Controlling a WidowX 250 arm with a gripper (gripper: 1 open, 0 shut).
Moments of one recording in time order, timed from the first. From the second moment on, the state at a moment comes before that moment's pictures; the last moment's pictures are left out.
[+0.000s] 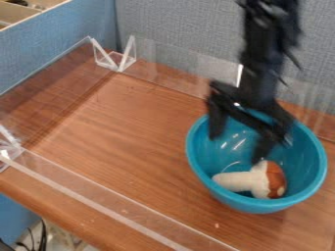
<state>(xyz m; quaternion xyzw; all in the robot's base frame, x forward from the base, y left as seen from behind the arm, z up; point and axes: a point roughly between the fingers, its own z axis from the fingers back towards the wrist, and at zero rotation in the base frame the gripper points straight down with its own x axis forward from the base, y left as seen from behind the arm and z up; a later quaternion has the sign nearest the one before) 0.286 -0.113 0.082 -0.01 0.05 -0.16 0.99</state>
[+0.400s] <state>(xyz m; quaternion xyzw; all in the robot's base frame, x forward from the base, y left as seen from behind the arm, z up) 0.289 -0.125 0.043 -0.01 0.05 -0.18 0.98</state>
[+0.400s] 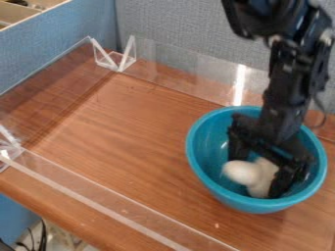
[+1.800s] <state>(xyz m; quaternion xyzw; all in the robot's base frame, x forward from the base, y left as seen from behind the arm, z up) 0.279 -0.118 0.066 0.00 0.03 -0.18 0.98</state>
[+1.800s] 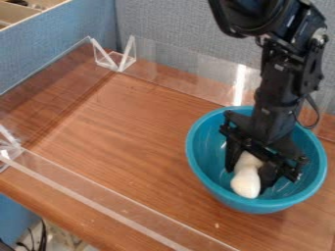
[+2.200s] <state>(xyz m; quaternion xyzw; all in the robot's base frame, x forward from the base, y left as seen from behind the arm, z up) 0.277 -0.116 0.081 -0.01 0.01 -0.18 0.98</state>
